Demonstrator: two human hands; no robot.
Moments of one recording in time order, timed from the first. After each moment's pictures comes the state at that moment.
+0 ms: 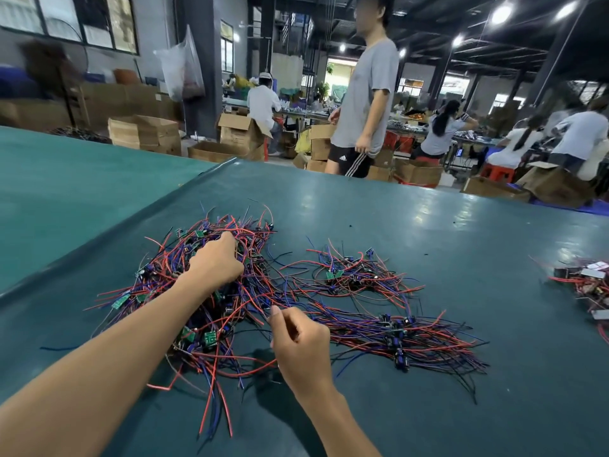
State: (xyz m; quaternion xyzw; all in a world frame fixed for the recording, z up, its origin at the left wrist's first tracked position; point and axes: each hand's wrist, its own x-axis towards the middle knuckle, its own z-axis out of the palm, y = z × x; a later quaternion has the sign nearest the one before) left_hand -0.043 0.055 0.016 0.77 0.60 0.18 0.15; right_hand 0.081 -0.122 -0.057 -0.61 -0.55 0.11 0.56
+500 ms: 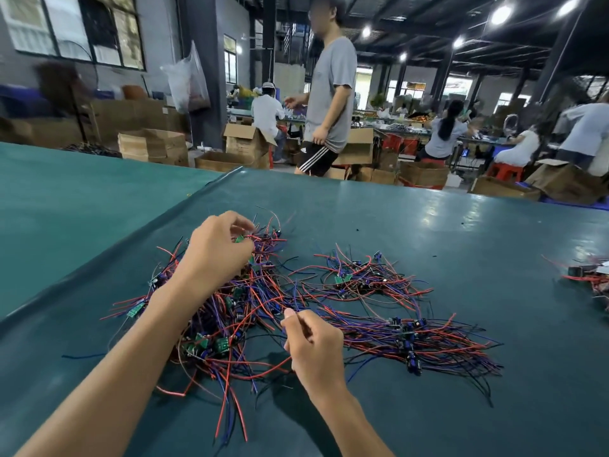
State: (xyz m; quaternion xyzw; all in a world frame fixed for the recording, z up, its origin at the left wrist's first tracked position) left_hand -0.063 -0.021 0.088 0.74 0.50 0.40 0.20; right_hand 0.081 -0.123 -0.048 -0.61 -0.51 0.19 0.58
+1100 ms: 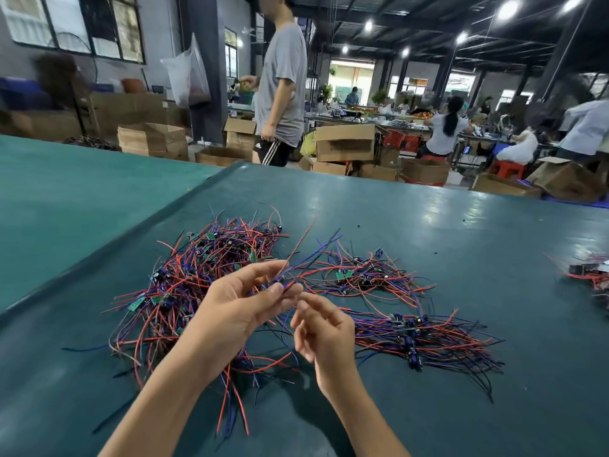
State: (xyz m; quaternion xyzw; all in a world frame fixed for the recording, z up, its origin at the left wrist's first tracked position) left_hand -0.055 -0.097 0.042 0.45 0.24 0.48 0.71; right_hand 0.089 -0.122 -0.035 -0.40 -0.38 0.43 0.71
